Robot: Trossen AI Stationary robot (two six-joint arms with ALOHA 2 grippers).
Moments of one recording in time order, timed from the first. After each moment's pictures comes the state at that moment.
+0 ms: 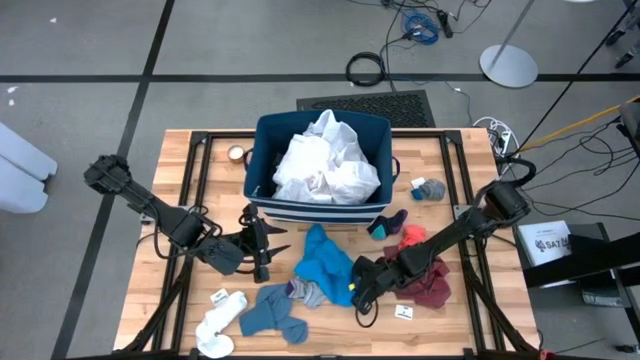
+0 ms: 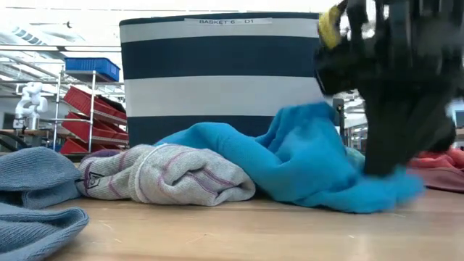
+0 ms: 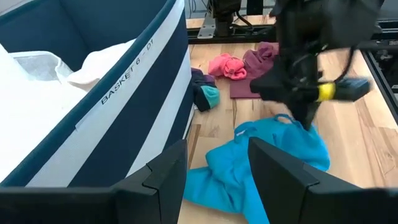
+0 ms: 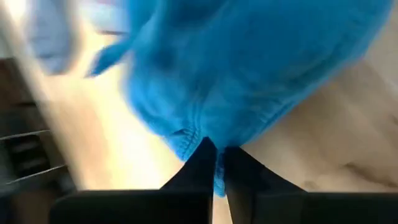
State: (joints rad) left arm -0.56 1.22 1.02 -0.41 -0.70 -0.31; right arm 0.51 1.78 0.99 -0.21 0.03 1.21
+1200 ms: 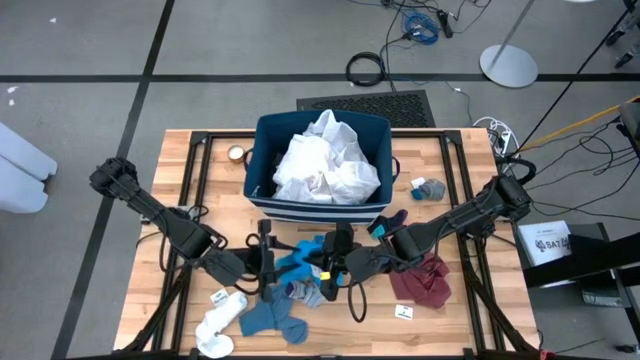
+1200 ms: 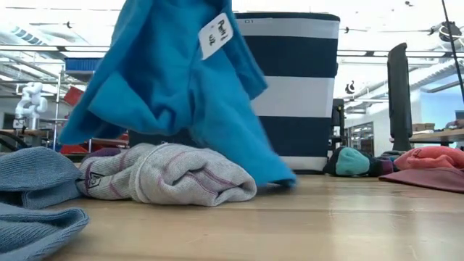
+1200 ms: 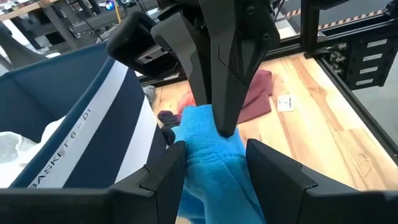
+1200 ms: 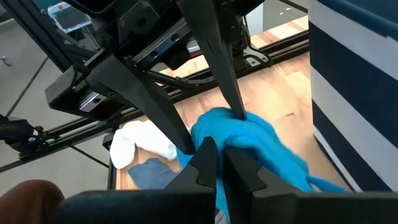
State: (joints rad) left arm -0.61 1.32 1.02 -0.13 -0.67 0.01; right arm 0.43 1.73 1.48 -0.20 0.49 0.57
